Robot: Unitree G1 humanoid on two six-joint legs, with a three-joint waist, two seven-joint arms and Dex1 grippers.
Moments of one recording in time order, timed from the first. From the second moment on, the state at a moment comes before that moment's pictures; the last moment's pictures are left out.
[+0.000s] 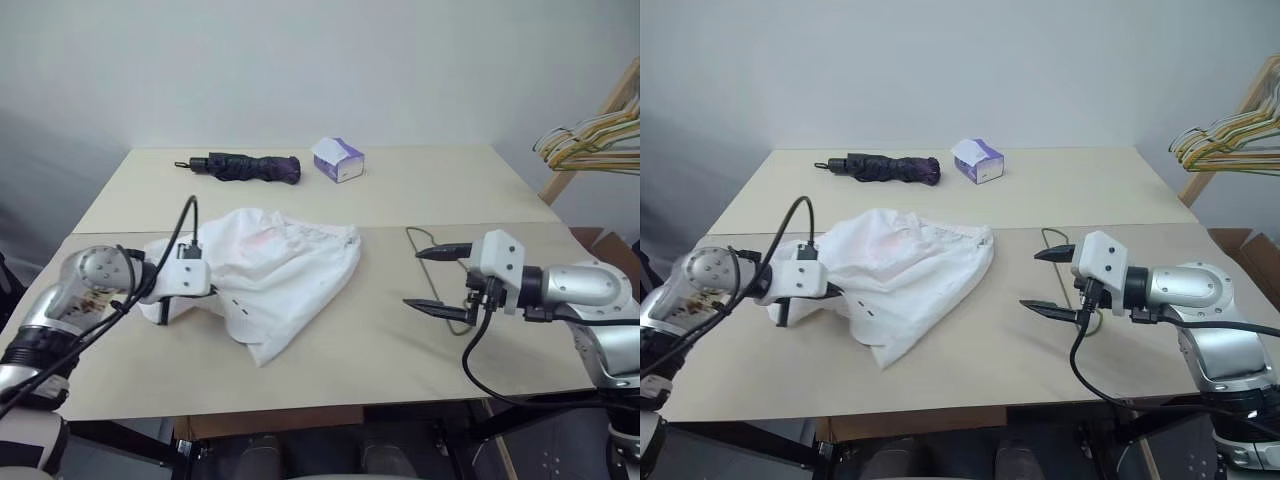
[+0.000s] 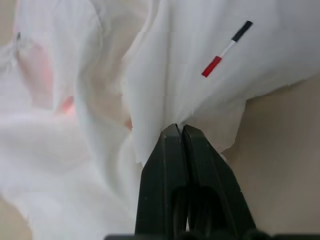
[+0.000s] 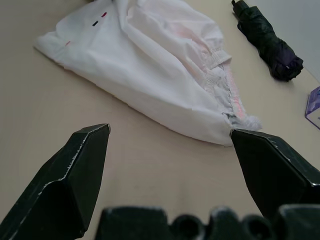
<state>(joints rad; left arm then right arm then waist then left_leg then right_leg) -0.54 0.98 -0.25 0.47 0.10 -0.28 -1.14 -0.25 -0.85 -0.04 -0.27 0.38 0.27 1.09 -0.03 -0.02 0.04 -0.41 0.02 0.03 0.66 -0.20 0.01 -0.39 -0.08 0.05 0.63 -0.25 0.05</state>
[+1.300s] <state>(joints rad) -0.31 0.93 -0.50 -0.54 -0.03 0.85 -0.83 -0.25 -0.81 0.00 -0.31 0.38 0.28 1.07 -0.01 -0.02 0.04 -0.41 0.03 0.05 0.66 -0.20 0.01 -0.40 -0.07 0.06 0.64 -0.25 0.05</state>
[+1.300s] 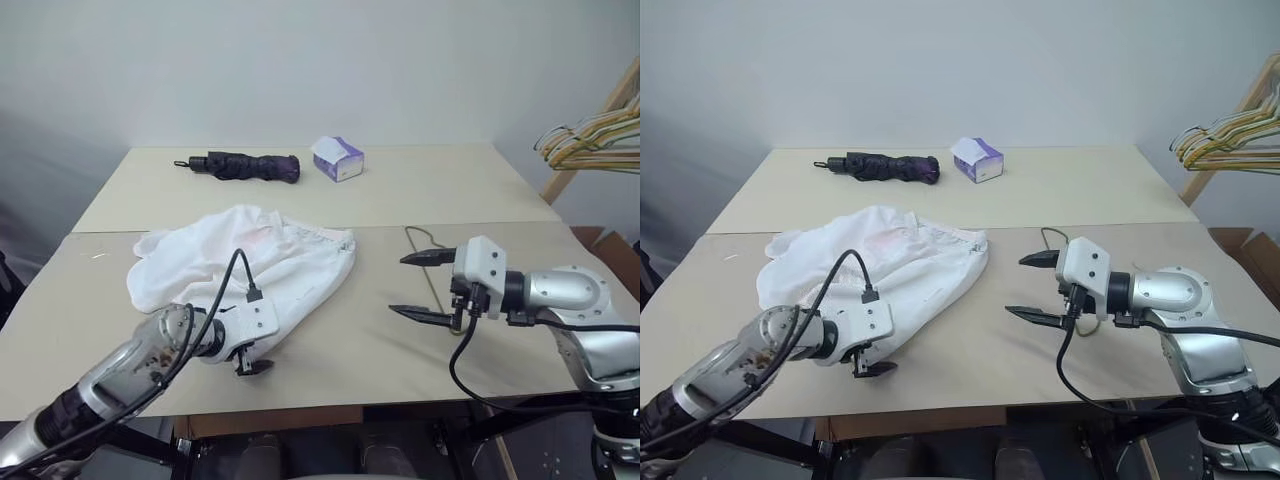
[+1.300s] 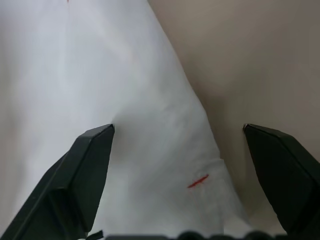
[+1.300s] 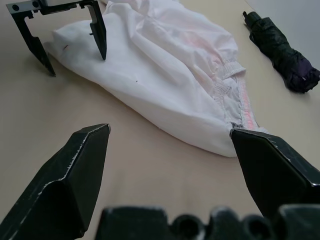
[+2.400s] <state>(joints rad) 0.12 1.19 0.10 -0.39 -0.16 0.18 -1.17 -0.80 -0.52 0.56 0.52 -0.50 -0.56 0.73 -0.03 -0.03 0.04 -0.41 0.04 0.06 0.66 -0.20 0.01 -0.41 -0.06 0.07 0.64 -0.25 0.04</state>
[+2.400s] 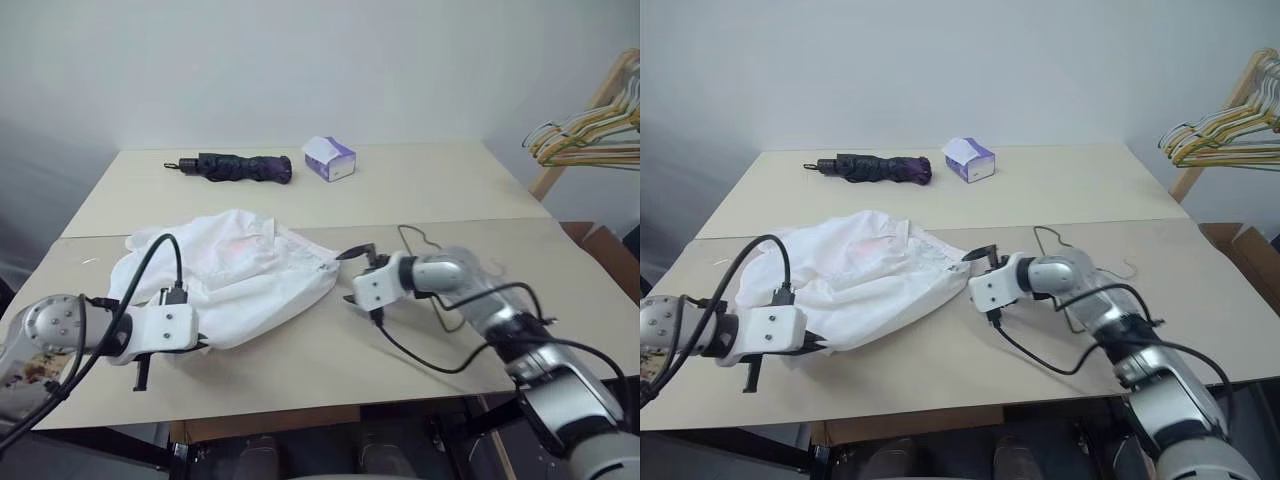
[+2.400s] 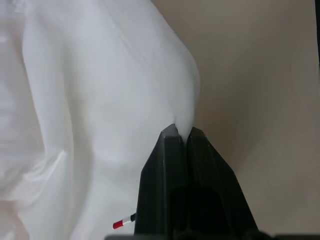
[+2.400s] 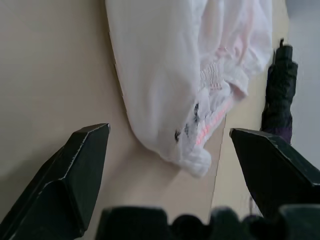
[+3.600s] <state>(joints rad) -0.05 1.09 0.03 -0.20 -0.10 -0.10 -1.20 -0.63 -0.80 0.55 0.30 -0.24 -0.55 1.02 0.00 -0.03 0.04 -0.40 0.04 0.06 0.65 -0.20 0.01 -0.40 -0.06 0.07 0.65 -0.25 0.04</state>
